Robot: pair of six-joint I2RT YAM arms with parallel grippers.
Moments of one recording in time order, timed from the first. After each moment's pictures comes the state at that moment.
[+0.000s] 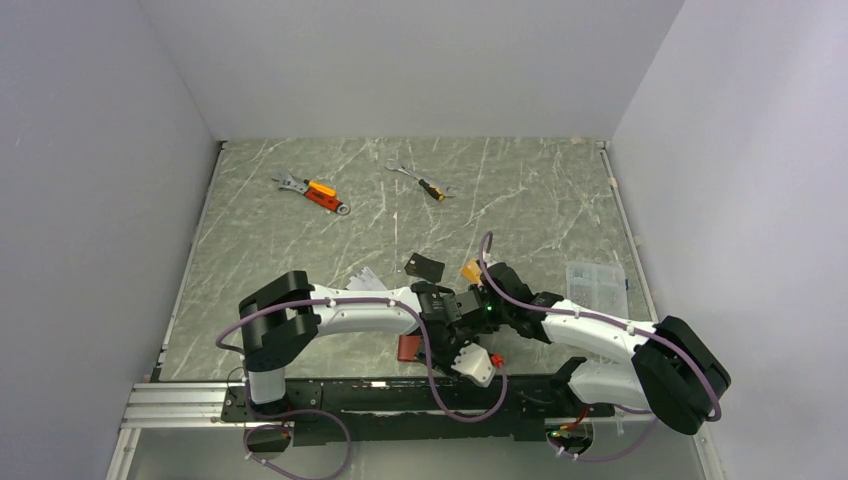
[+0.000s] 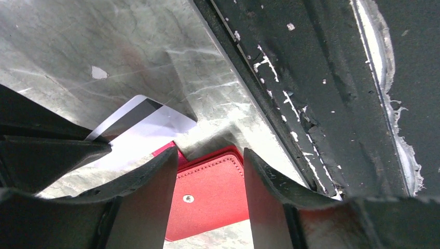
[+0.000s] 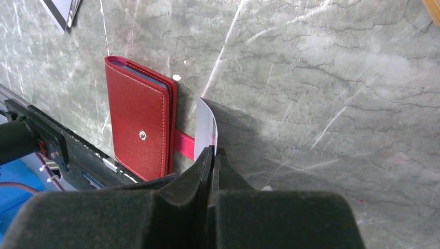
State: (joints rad) left arm -1.28 1.83 1.26 -0.75 0.23 0.83; right arm 0.73 1.18 0.41 -0.11 -0.18 0.79
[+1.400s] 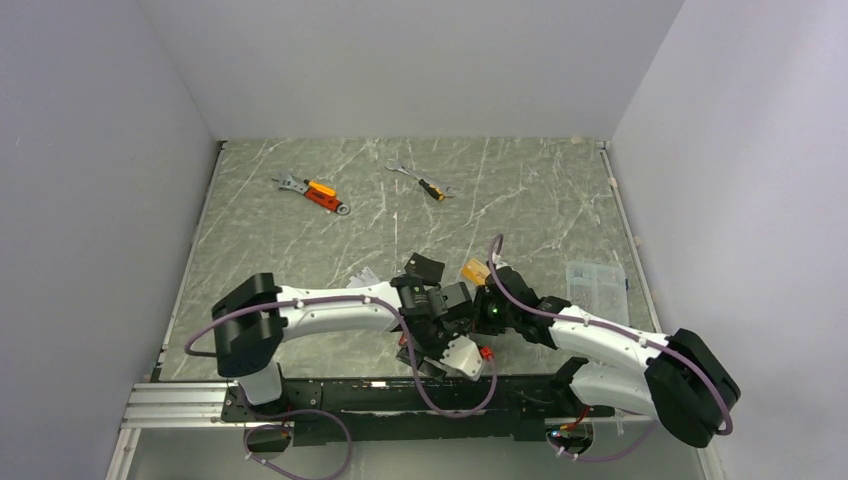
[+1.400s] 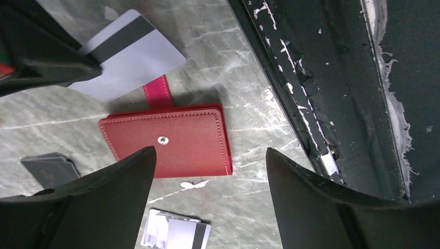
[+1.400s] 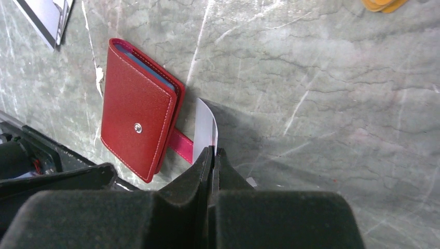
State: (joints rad) left arm -1.25 1.68 1.23 -0.83 0.15 0.82; right arm 0.73 1.10 0.38 -0.16 -0.10 0.83
